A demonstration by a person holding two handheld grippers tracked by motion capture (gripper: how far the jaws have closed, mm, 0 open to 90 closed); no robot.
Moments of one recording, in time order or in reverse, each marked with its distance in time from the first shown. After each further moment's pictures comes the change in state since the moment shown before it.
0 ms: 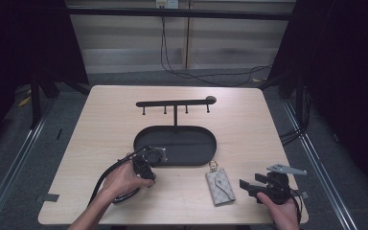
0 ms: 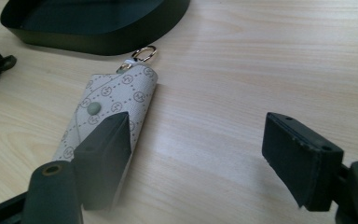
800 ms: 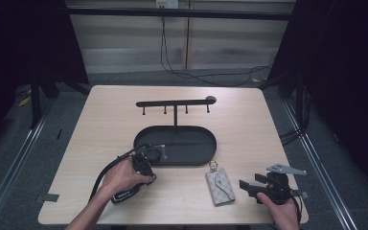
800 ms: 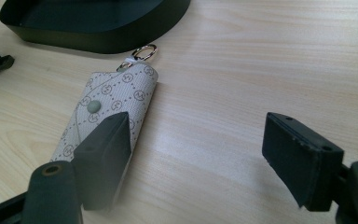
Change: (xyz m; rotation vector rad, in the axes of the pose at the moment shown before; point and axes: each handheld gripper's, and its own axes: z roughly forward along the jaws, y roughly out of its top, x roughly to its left) left arm 0.013 0.001 -0.001 0.035 -0.096 -0.014; right arm 0.000 0.000 0.000 0.003 -0.006 -0.010
